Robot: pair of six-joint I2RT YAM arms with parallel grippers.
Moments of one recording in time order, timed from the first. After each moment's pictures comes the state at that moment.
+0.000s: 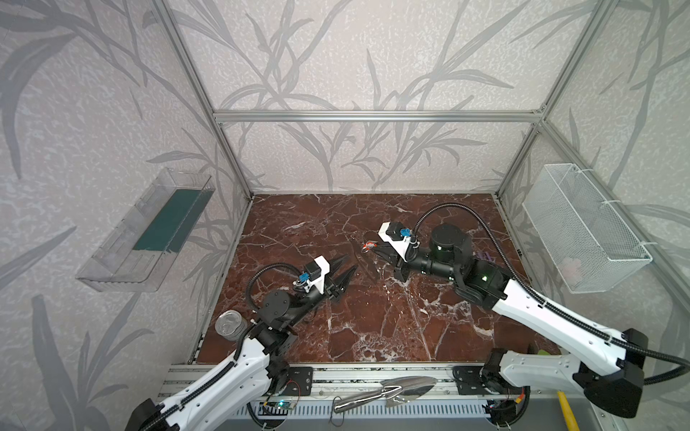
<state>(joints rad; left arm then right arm) -0.65 0.68 0.31 0.65 0.23 -0.04 0.89 1.19 1.15 -0.19 -0.20 -0.15</state>
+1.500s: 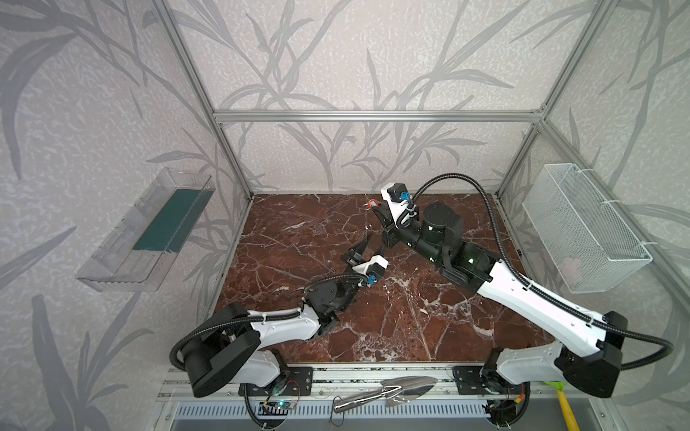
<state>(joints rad) -0.90 1.37 0.49 1.28 -0.28 0.78 0.89 1.34 1.36 -0.11 0.16 -0.02</state>
